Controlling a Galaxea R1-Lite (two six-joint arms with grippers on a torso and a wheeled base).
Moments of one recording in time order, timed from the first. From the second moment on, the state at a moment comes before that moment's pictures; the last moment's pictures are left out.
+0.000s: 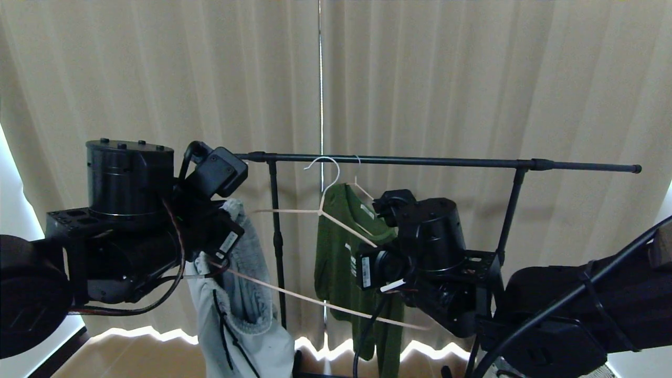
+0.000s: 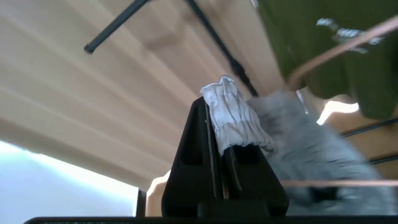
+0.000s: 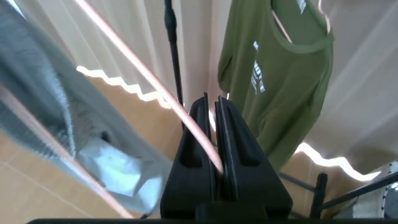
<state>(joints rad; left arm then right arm) -0.50 1.57 -0.81 -0.39 0.39 0.49 0.83 1.94 -0.97 -0.52 -0.41 0.36</state>
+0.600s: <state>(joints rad) -0.56 1.59 -0.91 -0.39 0.39 0.31 0.94 2.00 -0.99 -0.59 -0.40 0.36</state>
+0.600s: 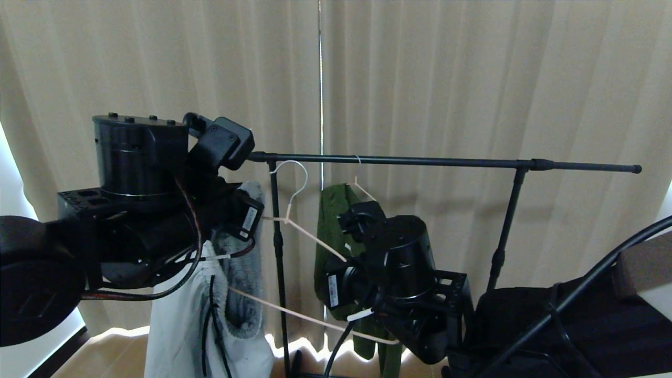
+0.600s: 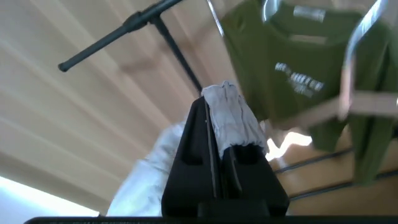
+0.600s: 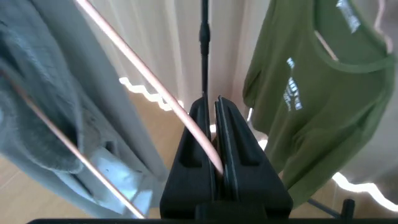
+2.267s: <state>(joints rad) -0.74 1.60 -0.98 -0.37 0.33 0.18 0.81 2.07 -1.09 -0.60 -0.49 0.29</state>
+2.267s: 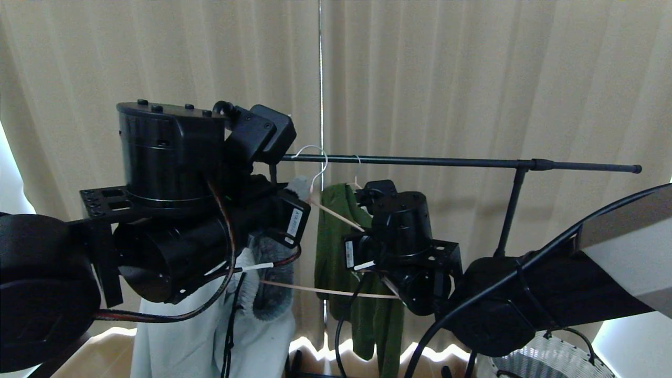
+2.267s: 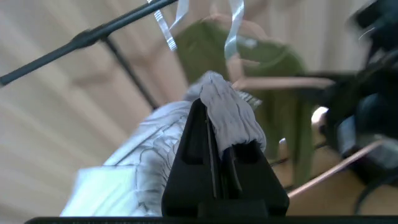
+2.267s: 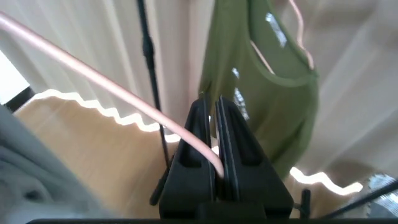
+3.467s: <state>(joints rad) -0.73 1.51 -0.73 -0.39 0.23 0.23 0.81 2.04 -1.08 -0.72 -0.48 0.25</state>
